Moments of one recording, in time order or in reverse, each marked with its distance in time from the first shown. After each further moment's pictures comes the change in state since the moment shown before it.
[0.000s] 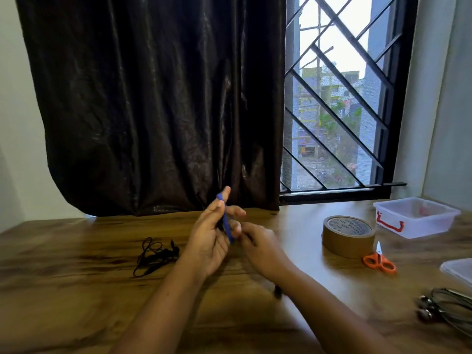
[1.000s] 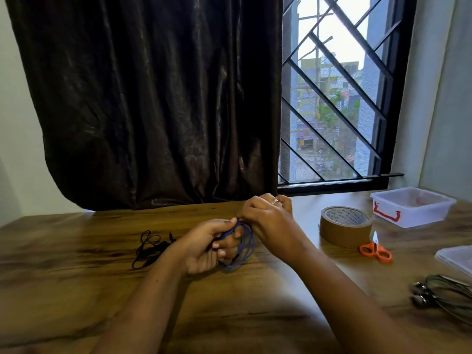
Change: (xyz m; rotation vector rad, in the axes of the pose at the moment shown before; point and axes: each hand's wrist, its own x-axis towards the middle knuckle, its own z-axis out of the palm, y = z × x) left_hand -0.003 0.005 -0.025 0.271 -0.261 -0.548; right_hand 0.002 0.000 -0.033 -0.535 0.215 -0.405
